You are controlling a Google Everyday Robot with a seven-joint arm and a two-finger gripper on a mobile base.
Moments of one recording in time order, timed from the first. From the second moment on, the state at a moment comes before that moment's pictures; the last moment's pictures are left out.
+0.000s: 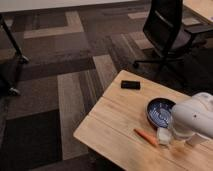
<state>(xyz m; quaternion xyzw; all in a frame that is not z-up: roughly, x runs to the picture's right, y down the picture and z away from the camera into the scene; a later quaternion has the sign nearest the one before) 0.306 0.176 0.647 -0.28 0.08 -0.01 0.96</state>
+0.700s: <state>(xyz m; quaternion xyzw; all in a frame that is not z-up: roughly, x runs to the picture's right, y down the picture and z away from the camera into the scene) 0.346 0.060 0.722 -0.27 0.09 -0.04 0.96</state>
